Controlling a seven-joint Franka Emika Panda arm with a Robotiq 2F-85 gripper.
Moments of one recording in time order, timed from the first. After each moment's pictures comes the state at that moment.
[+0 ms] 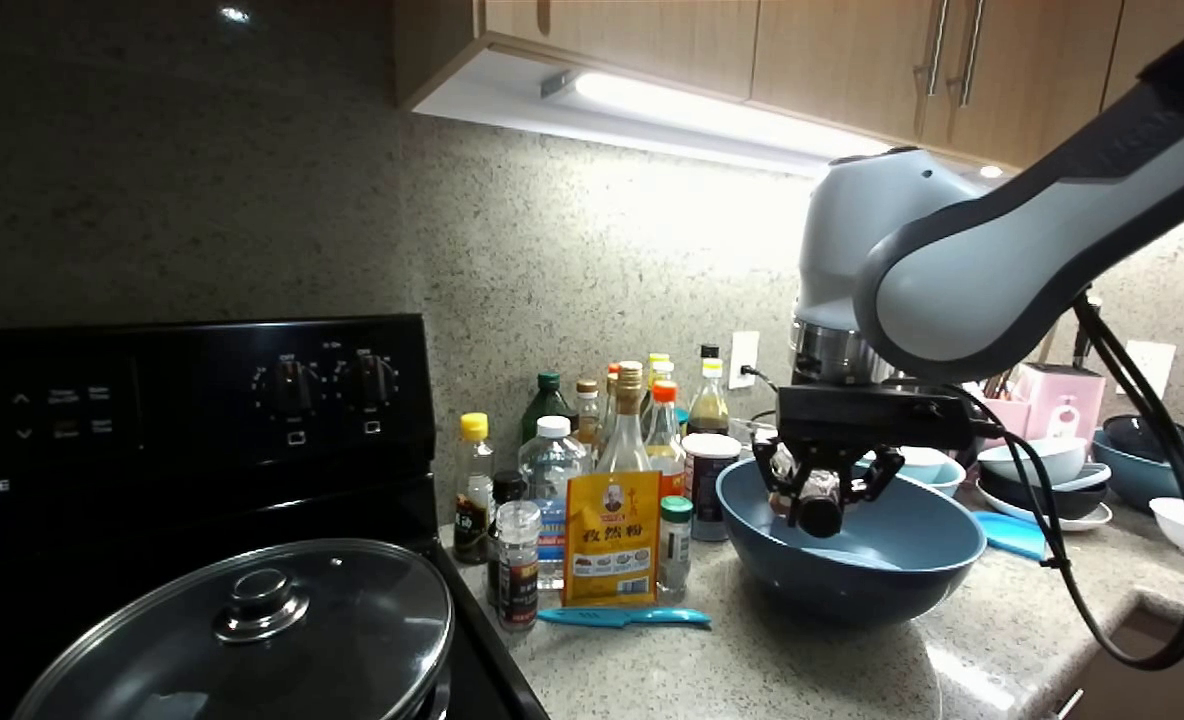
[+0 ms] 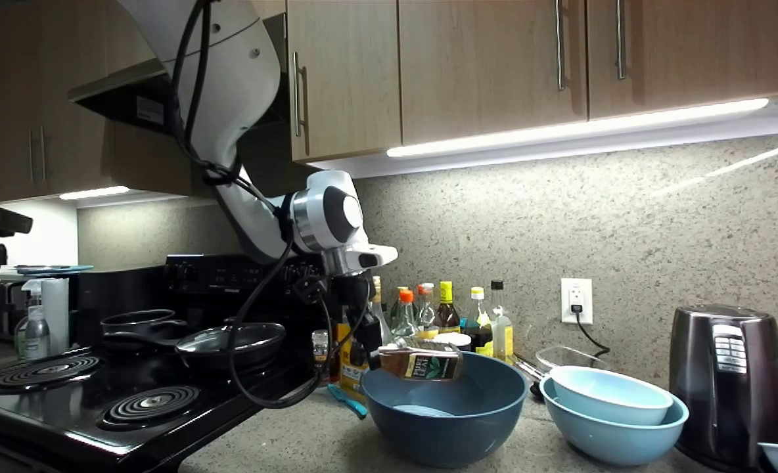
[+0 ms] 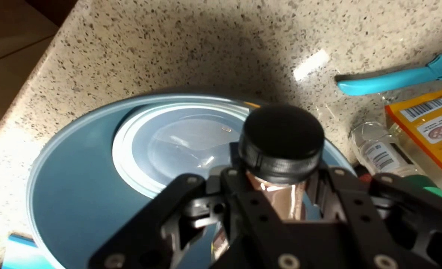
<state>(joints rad) 0.08 0.11 -0.05 -2.20 -0.26 2.44 1.03</state>
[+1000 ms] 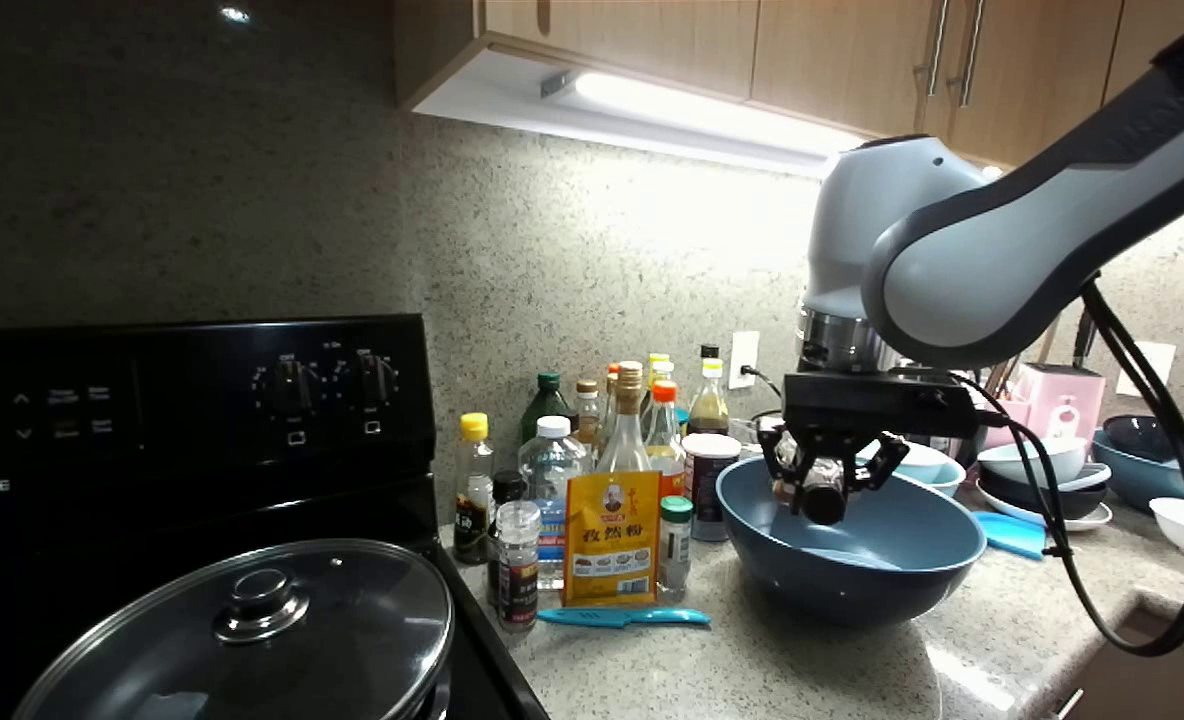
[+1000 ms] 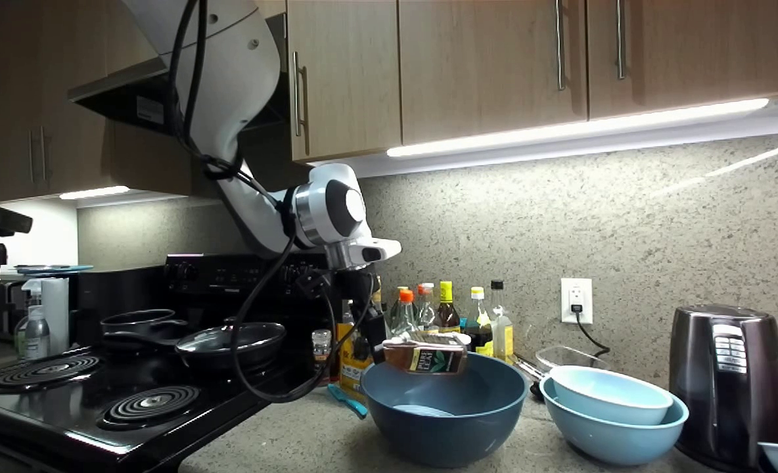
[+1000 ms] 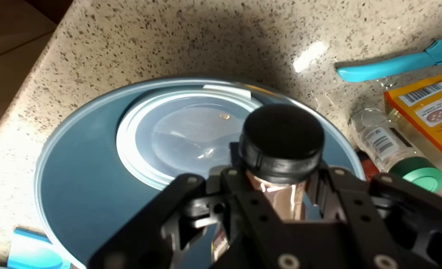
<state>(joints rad) 0.07 0.09 -0.05 -2.20 -0.26 2.44 1.03</state>
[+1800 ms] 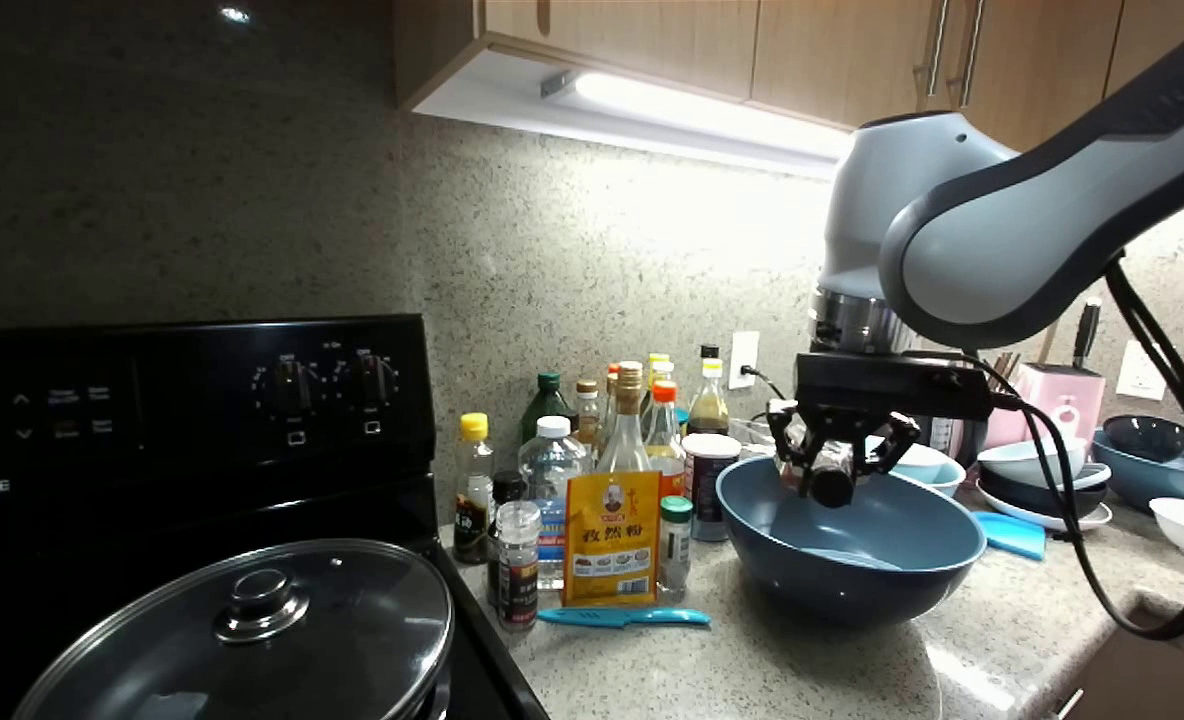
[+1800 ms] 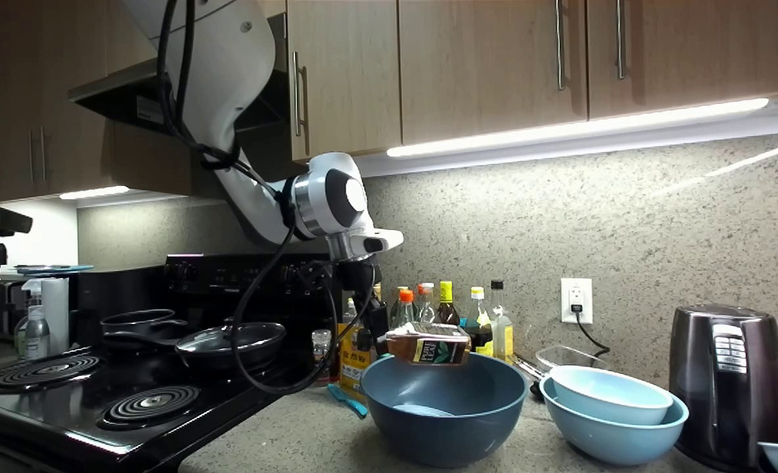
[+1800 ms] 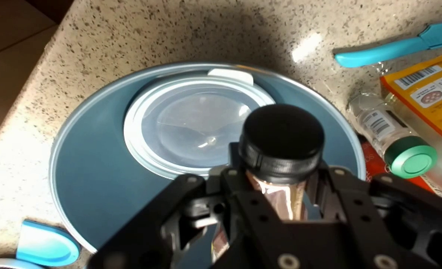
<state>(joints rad) 0.06 0.05 -0.06 -2.22 -0.26 2.44 1.03</state>
